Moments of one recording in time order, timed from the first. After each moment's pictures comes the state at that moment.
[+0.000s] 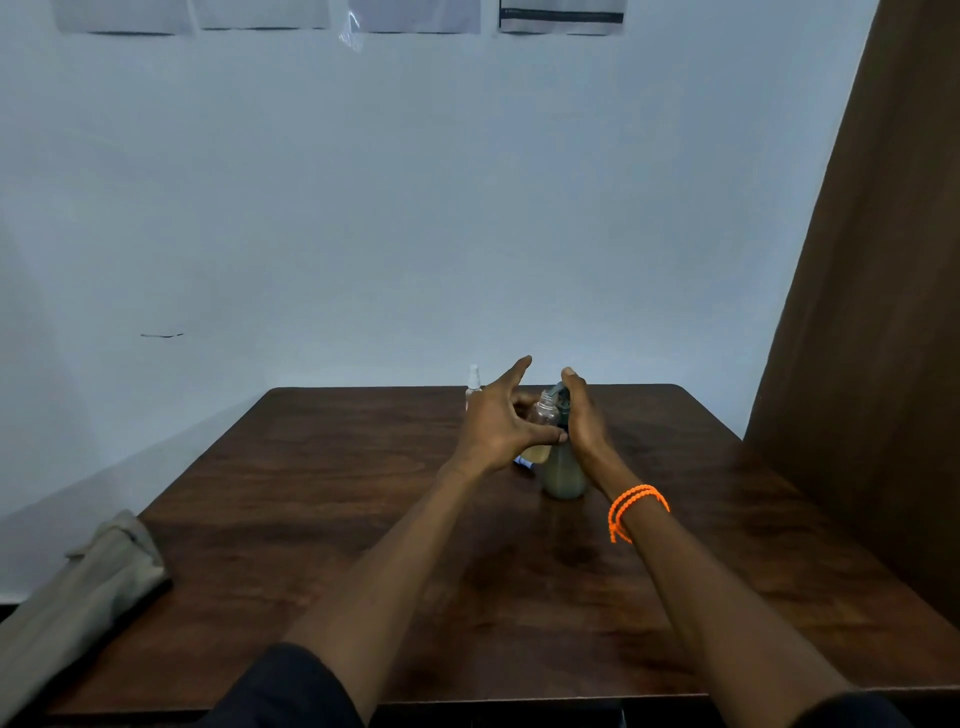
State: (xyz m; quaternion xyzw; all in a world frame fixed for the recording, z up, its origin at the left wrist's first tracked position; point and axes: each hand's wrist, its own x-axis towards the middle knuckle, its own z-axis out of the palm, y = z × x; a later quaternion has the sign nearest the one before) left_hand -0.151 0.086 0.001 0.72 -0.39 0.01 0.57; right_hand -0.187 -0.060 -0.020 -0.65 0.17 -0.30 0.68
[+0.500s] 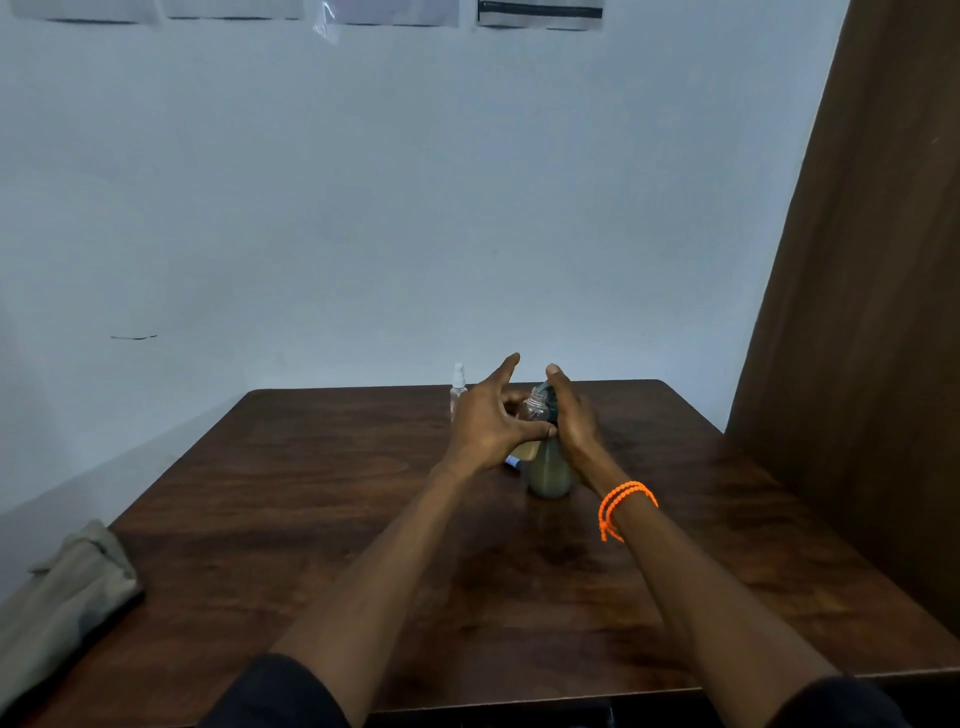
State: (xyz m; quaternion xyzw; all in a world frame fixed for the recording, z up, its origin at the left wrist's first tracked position) left_hand -0.146 0.074 -0.005 0.73 -0.39 0.02 0.56; right_hand -0.186 -0.069 -0.021 -0.66 0.19 -0.31 0.66
